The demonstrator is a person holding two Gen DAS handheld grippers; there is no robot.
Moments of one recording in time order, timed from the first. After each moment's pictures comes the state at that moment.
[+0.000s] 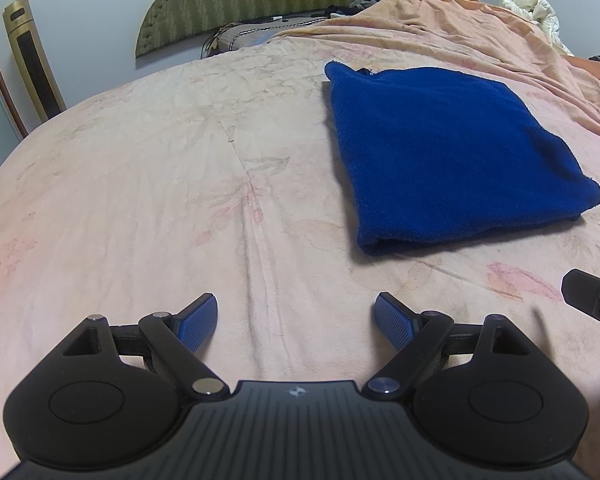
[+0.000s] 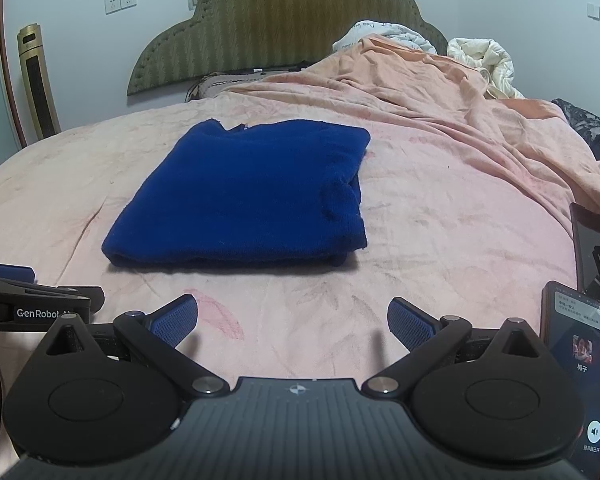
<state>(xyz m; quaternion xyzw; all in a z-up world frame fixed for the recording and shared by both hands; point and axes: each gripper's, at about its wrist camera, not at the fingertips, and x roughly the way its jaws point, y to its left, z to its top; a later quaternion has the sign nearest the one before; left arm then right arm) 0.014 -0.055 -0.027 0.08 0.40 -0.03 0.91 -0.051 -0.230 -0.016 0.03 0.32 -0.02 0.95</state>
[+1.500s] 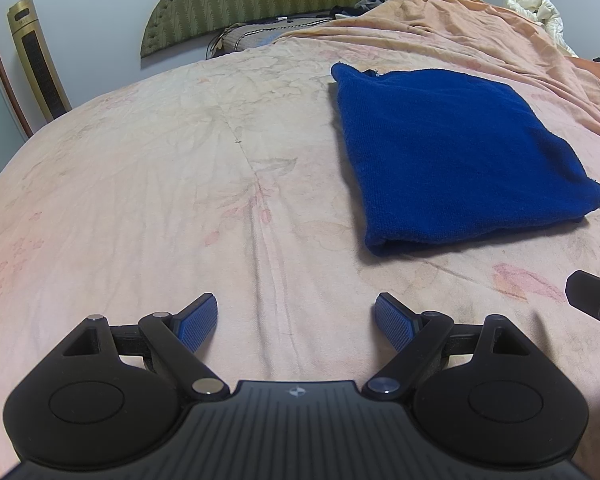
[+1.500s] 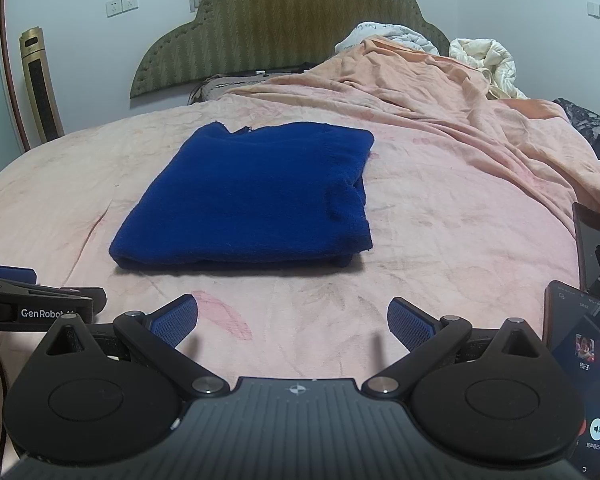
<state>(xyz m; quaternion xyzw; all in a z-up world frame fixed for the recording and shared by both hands) 0.014 -0.050 -0.025 0.08 0.40 -0.03 0.91 -0.051 -0.228 -0.016 0.04 0.31 -0.02 0.95</state>
